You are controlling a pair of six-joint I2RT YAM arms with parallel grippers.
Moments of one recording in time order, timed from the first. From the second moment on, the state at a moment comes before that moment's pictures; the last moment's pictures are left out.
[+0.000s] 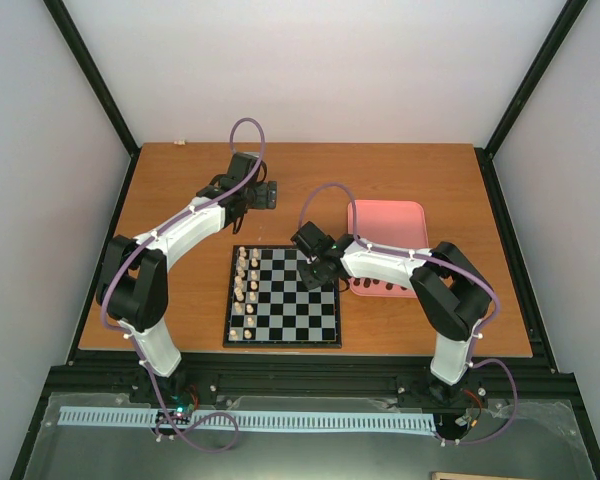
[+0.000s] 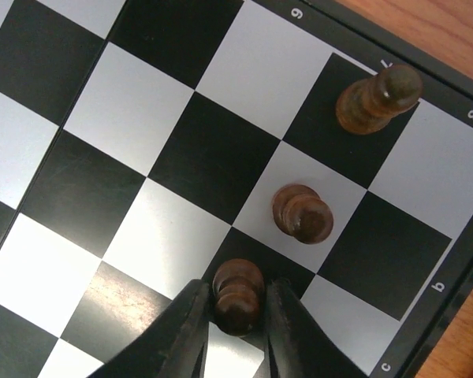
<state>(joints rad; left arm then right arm) -0.42 1.75 1.33 -0.34 -0.28 -0.26 0.84 1.82 1.15 -0.52 0.09 0.32</state>
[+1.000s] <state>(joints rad) -0.42 1.75 1.33 -0.34 -0.27 -0.26 0.49 1.50 0.95 -0.56 0.23 0.31</state>
